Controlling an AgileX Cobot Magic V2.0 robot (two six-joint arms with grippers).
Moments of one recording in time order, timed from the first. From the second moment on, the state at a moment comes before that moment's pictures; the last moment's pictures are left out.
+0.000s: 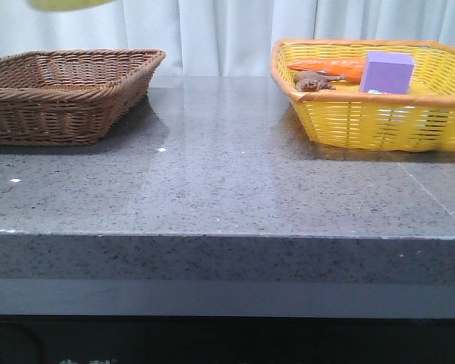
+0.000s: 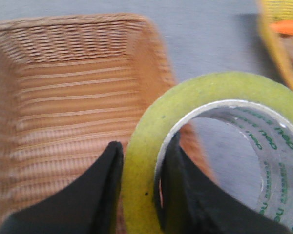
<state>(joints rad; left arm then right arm) -0.22 1.49 -1.44 -0.12 0.66 0.03 0.13 0.18 -0.36 0.15 0.38 0.00</state>
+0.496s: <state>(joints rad) -0.10 1.72 -1.44 -0.12 0.64 0.05 0.13 0.18 -0.36 0.15 0.38 0.00</state>
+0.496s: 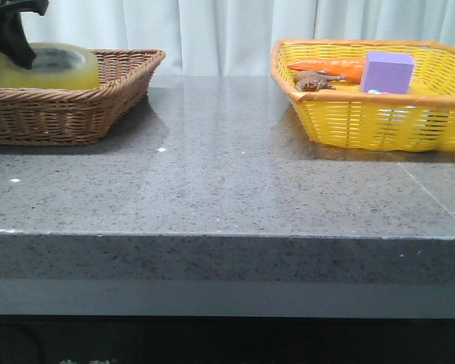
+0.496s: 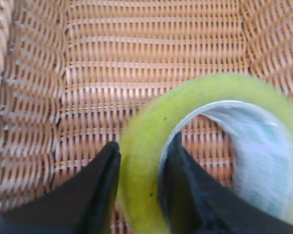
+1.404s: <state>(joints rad) -0.10 1.16 -1.06 -0.12 0.51 0.05 0.13 0.18 -0.36 0.15 0.38 0.00</state>
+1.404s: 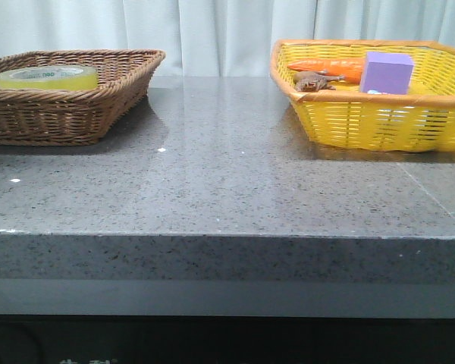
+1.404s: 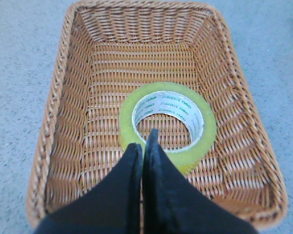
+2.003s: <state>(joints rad) -0.10 0.47 -0.62 -0.12 0.45 0.05 0.13 0.18 -0.36 0.15 0.38 0.00</state>
